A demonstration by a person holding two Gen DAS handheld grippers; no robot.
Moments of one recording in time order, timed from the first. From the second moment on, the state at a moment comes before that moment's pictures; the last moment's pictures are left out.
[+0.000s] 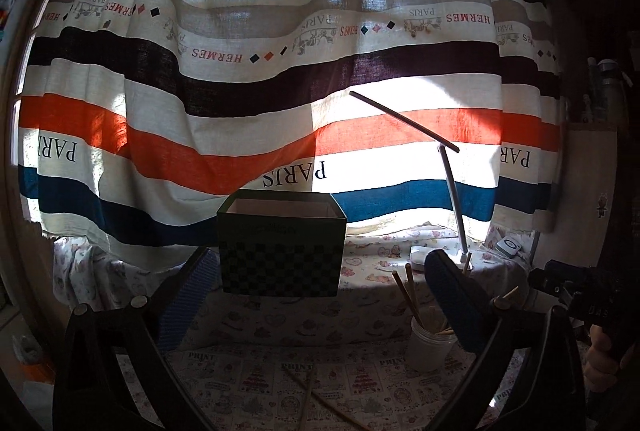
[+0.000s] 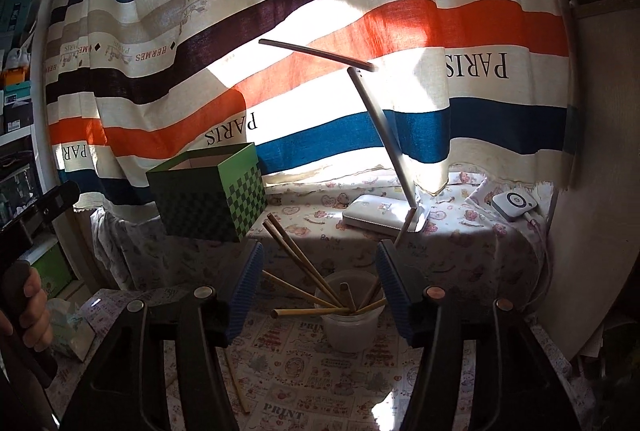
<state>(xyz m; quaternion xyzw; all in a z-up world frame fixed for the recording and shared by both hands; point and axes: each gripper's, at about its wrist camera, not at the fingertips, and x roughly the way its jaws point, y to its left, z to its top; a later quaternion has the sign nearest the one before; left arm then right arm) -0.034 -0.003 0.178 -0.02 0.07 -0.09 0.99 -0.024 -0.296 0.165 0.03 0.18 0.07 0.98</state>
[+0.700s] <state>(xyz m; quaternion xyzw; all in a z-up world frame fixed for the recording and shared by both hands) -0.075 0.015 0.061 0.00 0.11 -0.02 0.99 -0.038 -0.242 0.055 0.00 0.27 0.14 0.95</state>
